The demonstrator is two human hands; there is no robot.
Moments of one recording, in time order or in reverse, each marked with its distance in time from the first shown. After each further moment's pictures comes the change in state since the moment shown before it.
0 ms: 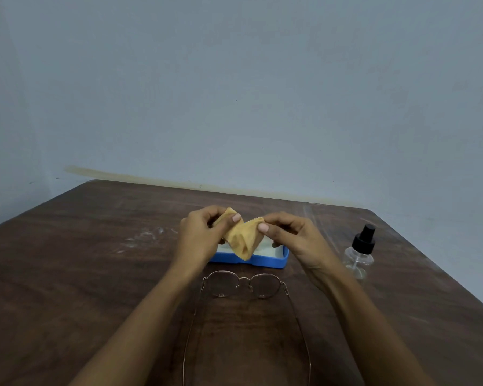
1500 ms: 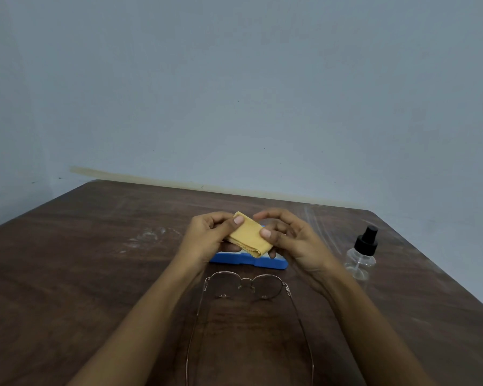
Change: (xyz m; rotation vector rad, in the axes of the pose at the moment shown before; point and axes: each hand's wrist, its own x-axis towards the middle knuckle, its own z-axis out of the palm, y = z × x) left_hand -0.005 0.006 0.001 -0.416 -0.159 -0.209; right_hand 0.003 0.016 0.002 0.275 -0.113 -0.035
